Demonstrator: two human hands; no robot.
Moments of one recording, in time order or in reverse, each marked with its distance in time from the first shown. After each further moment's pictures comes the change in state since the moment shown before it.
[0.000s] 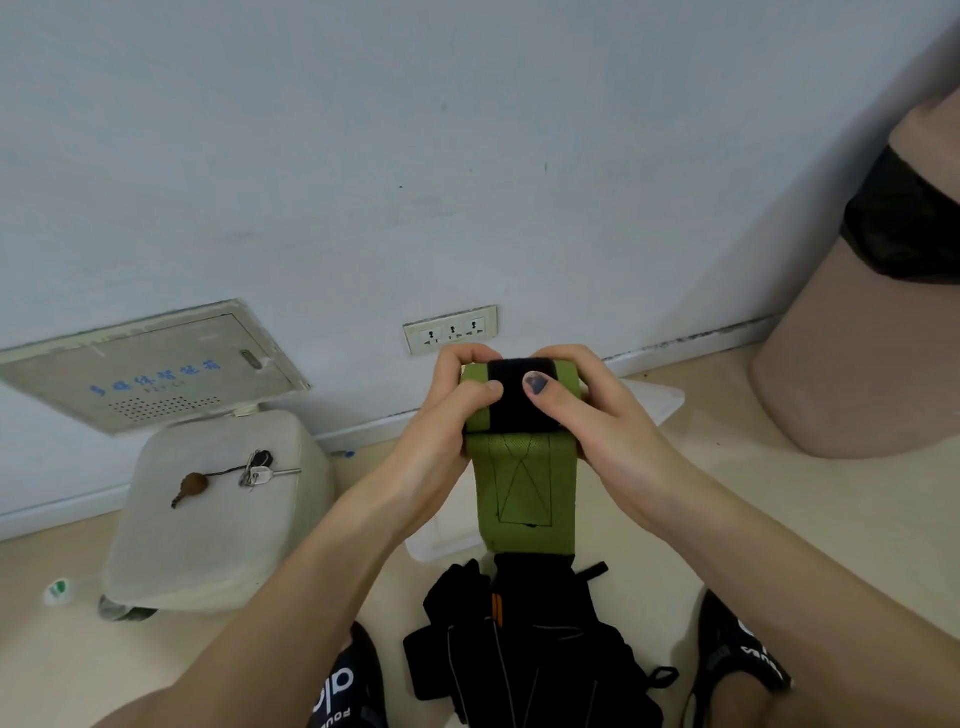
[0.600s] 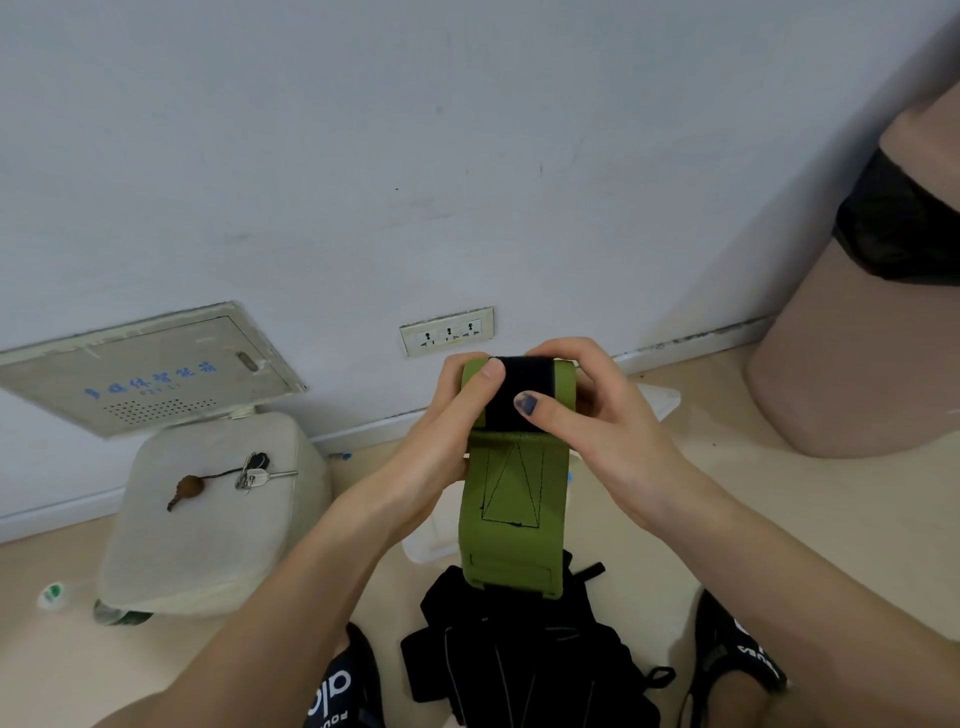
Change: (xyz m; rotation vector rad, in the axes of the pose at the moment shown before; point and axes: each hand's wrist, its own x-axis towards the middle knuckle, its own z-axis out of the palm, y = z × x) left_hand 0.006 -0.004 0.002 0.127 0.060 -0.051; right_hand -0.001 0.001 -0.005 -0.015 -0.021 -0.131
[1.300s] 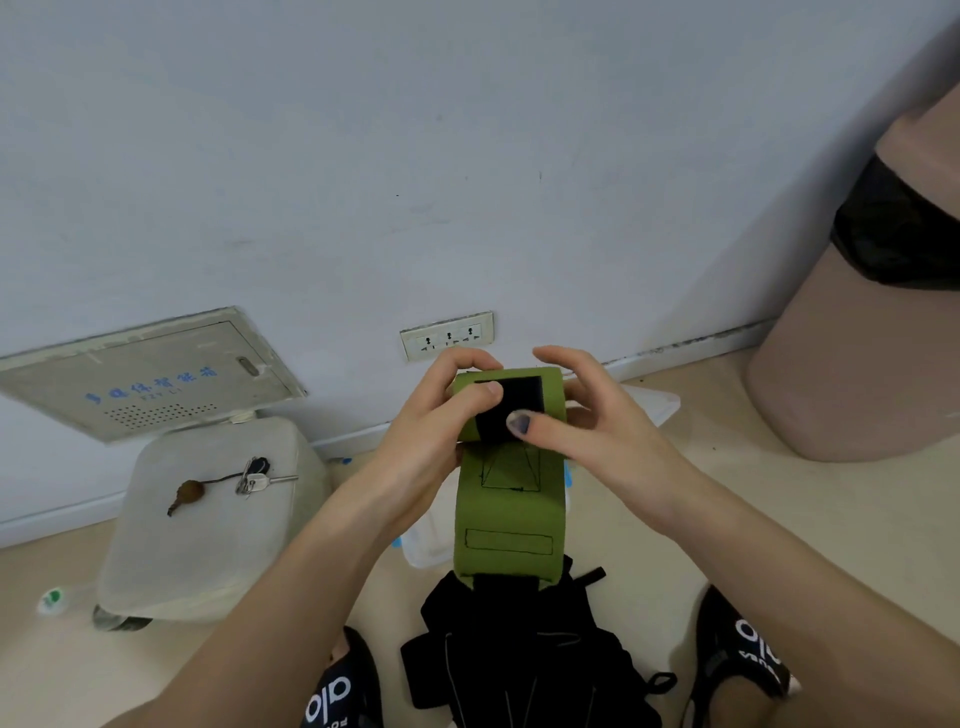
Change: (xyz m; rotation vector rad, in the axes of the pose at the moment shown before) left_hand -0.011 0.013 -0.007 -0.036 -0.061 0.047; right_hand 0.000 -0.001 -0.007 -0.171 -0.039 0.121
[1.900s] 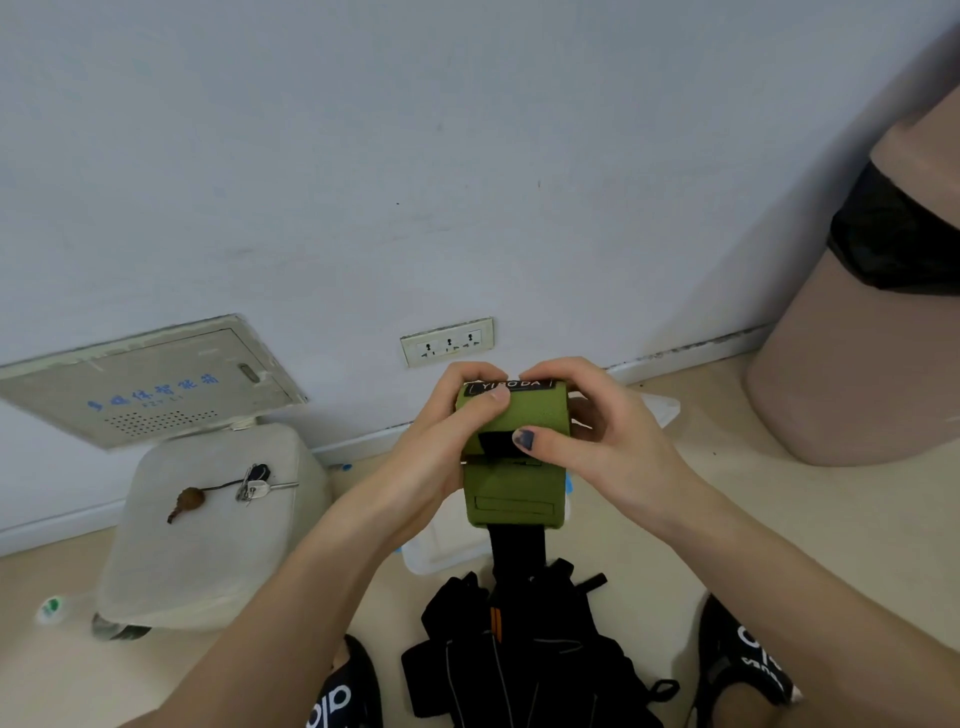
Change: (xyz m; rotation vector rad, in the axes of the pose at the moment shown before) left_hand 0.002 -0.005 0.002 -0.036 -0.032 -0.074; right_hand -0.002 0.004 0.001 0.047 0.003 -0.196
